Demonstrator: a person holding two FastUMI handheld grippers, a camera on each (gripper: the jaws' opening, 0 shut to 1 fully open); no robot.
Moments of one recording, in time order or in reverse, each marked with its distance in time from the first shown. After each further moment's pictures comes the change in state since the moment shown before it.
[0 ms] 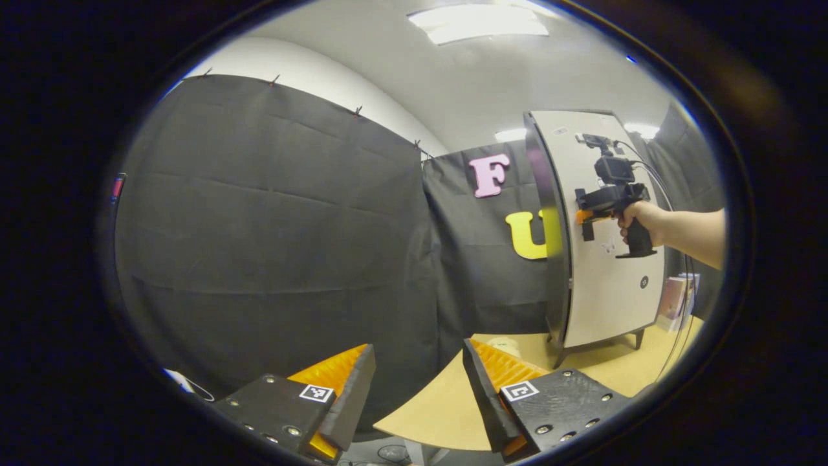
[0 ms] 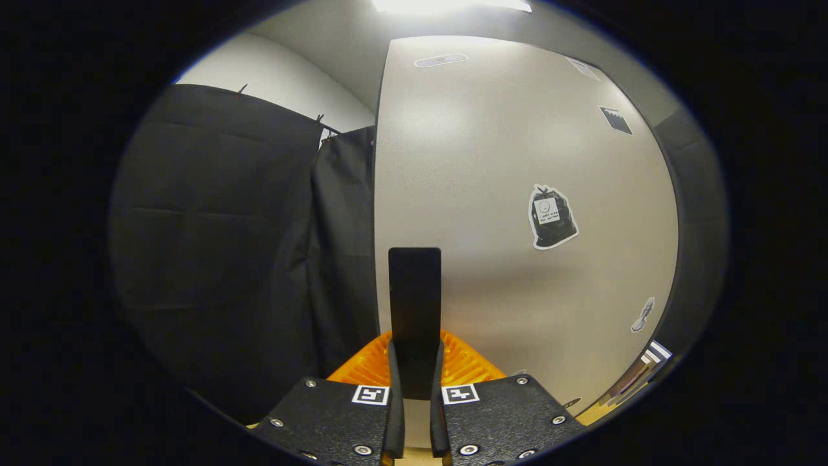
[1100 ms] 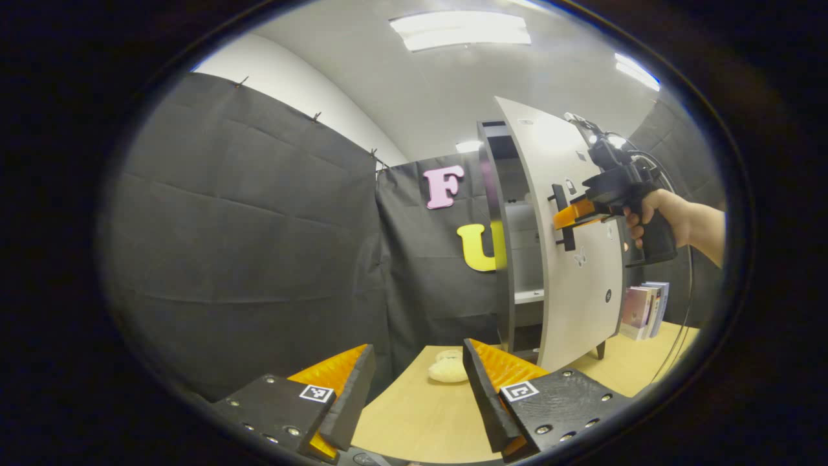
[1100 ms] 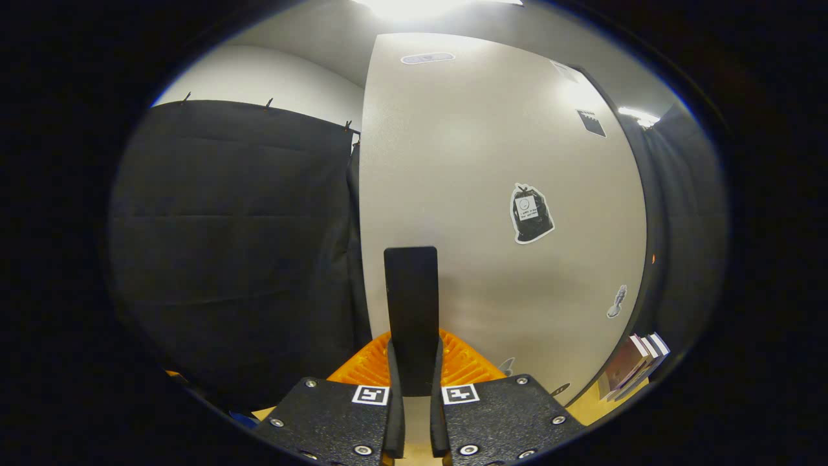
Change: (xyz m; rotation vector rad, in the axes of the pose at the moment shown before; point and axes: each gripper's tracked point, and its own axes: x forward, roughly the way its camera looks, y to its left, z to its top) left arm 0.016 -0.089 0.027 -0.003 -0.046 -0.206; right arm -0.060 -0.003 0.003 0.007 0.023 0.184
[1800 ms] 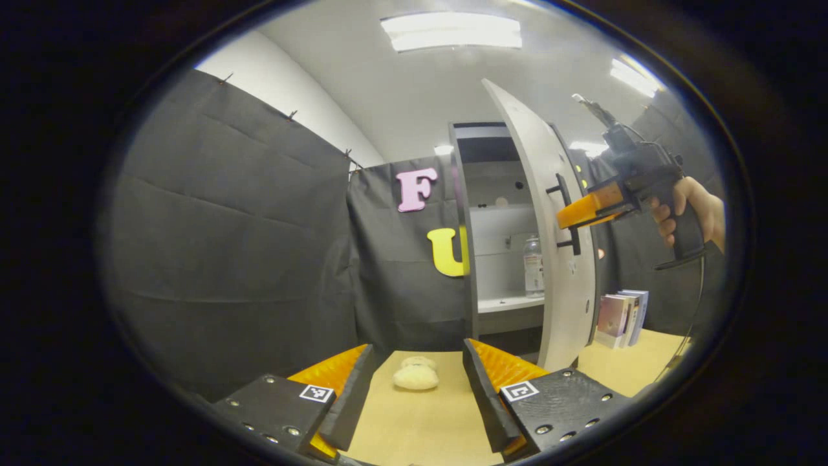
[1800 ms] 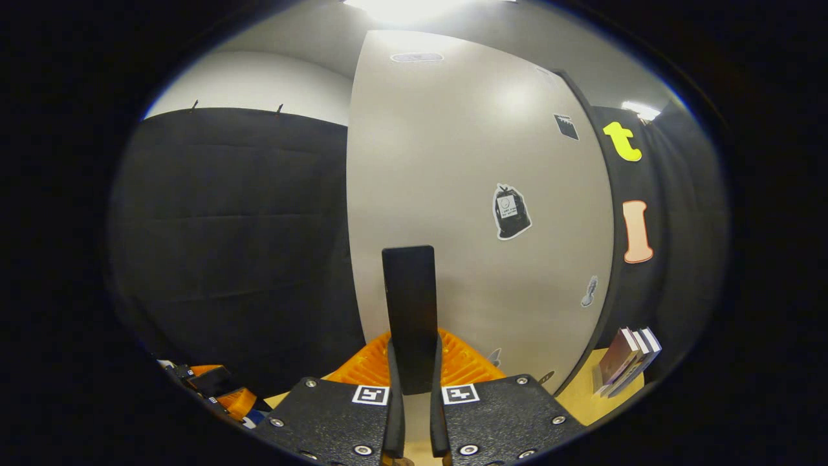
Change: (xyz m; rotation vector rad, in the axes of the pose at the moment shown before) left arm 0.029 -0.072 0.008 -0.024 -0.020 -0.109; right arm -0.039 -0.005 0.003 0.006 0.015 0.057
